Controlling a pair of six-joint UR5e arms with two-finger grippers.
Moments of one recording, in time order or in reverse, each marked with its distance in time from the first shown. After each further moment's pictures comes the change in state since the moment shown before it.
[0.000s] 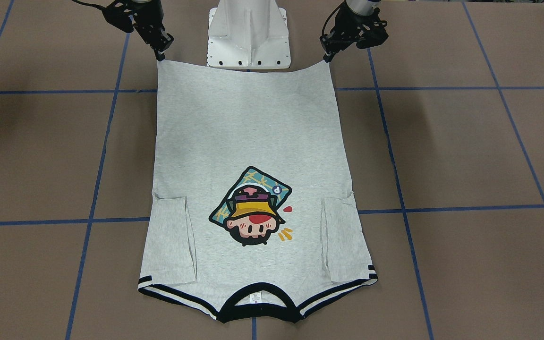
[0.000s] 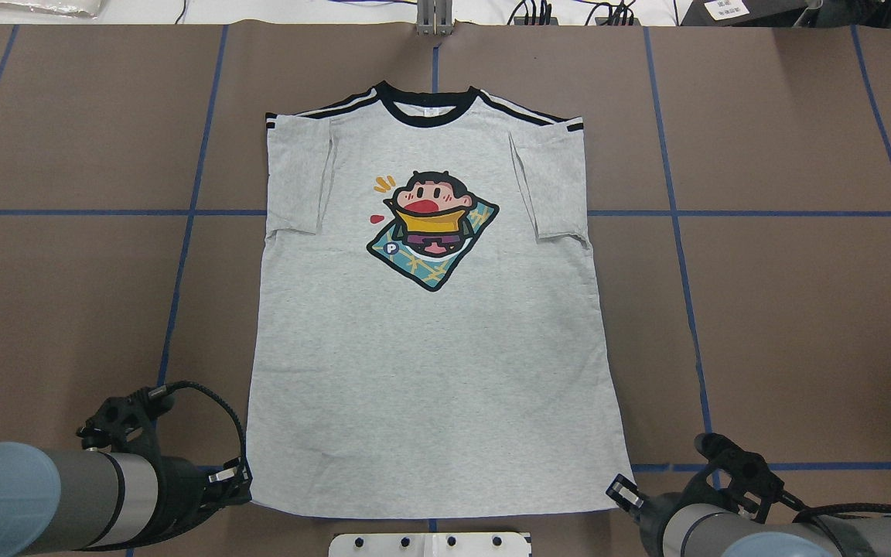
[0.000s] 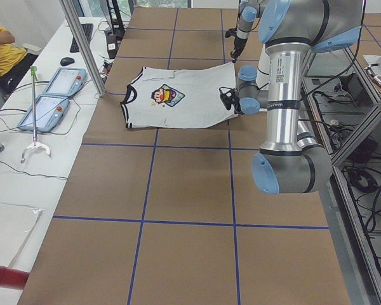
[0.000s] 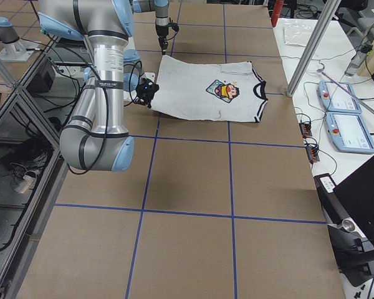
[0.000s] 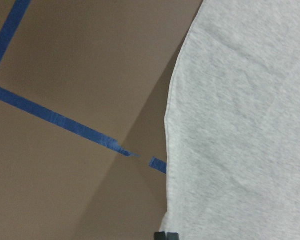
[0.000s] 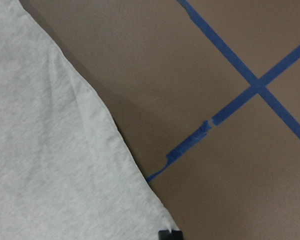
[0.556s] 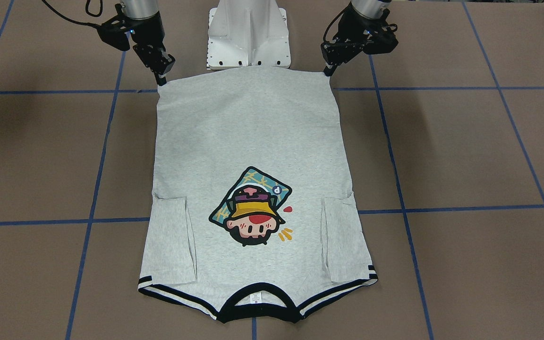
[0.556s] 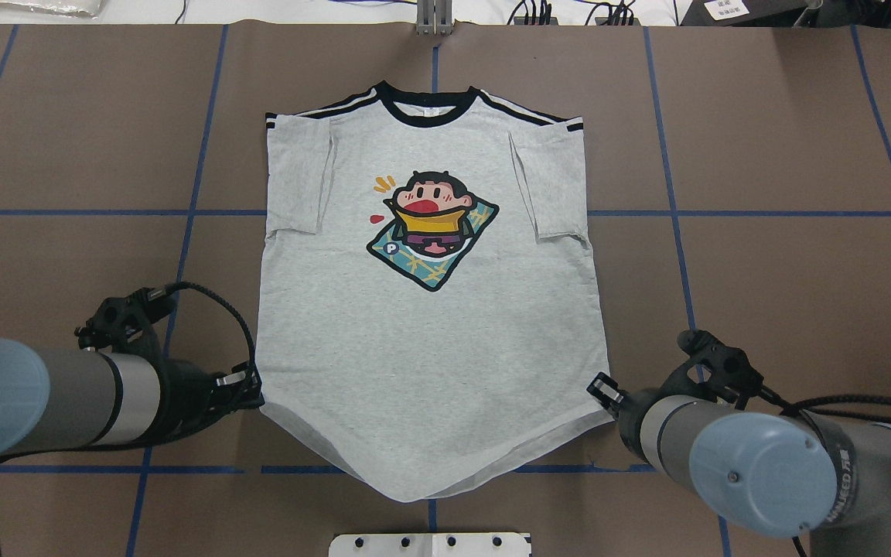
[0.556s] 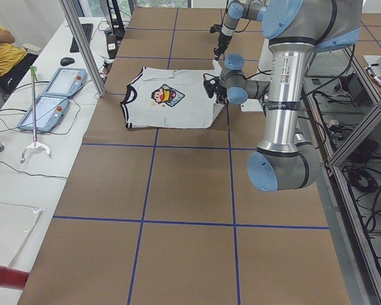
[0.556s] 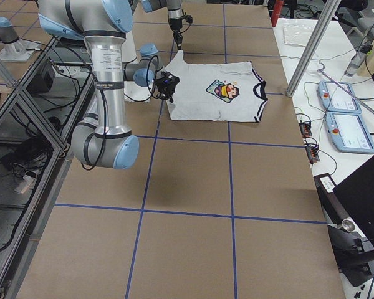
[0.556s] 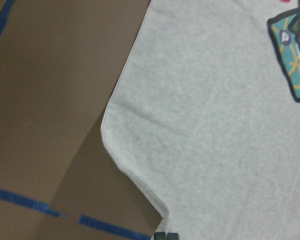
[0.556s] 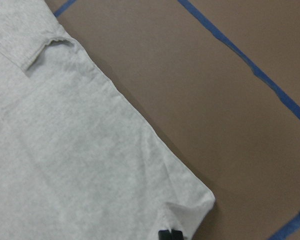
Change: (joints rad) left arm -0.235 -0.154 0.047 0.078 -0.047 0.185; right arm 0.257 0.162 -0.076 -0.040 0.055 -0.197
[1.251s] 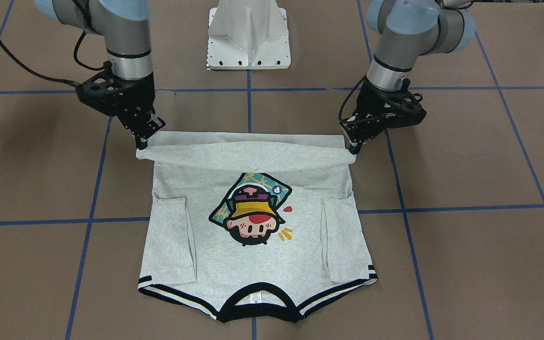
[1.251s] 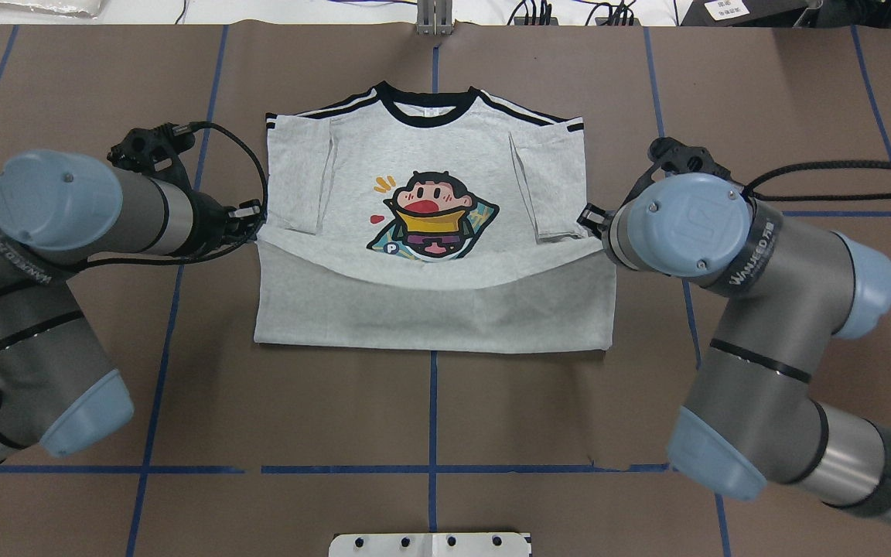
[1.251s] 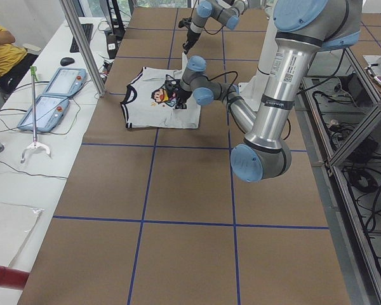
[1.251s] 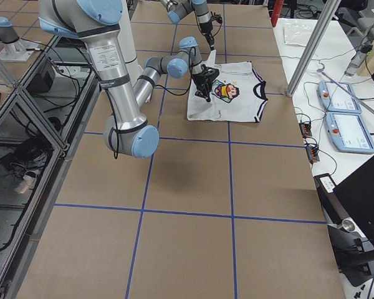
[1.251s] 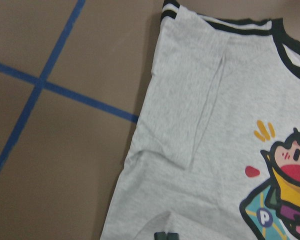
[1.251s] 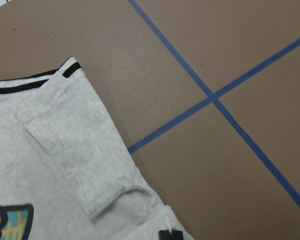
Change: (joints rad) left arm -0.290 -0.220 0.331 0.002 -0.025 0.285; right arm 0.357 0.285 -0.295 -0.113 0.097 -0.383
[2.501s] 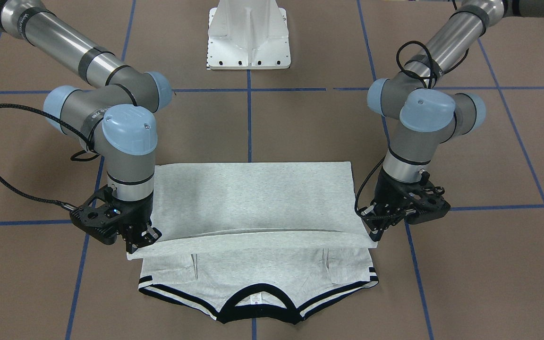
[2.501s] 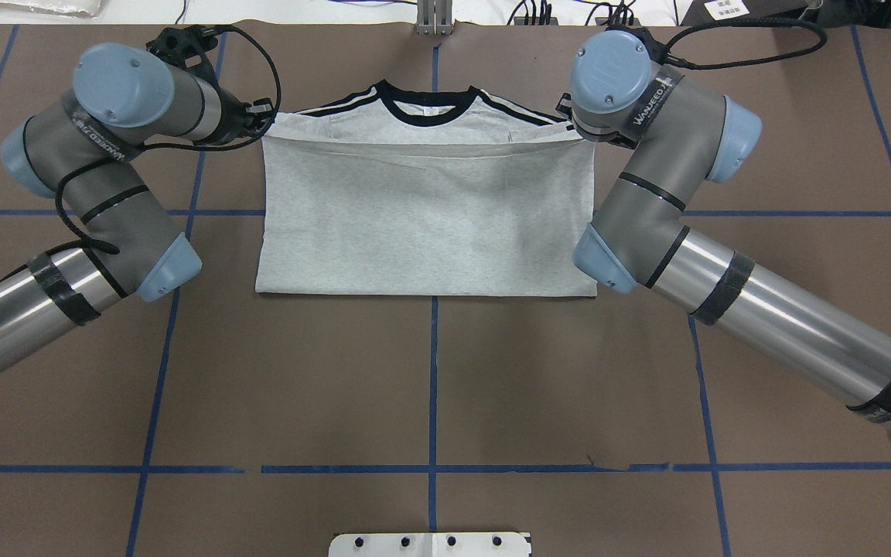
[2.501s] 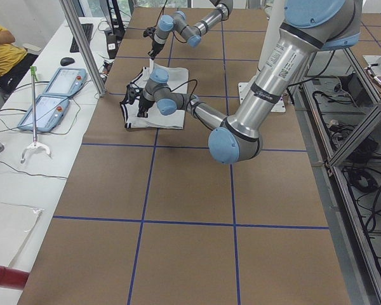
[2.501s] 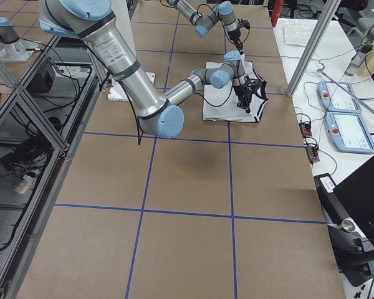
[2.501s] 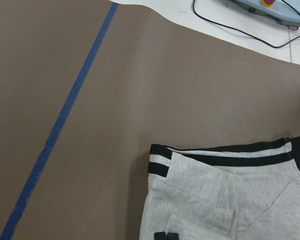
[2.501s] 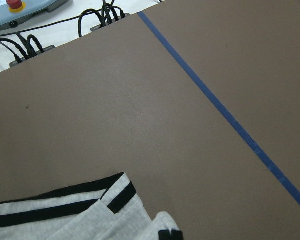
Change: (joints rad) left arm -0.149 -0.247 0.522 -0.282 0.009 0.141; right arm 0.178 0.282 -0.610 0.280 0.041 -0.170
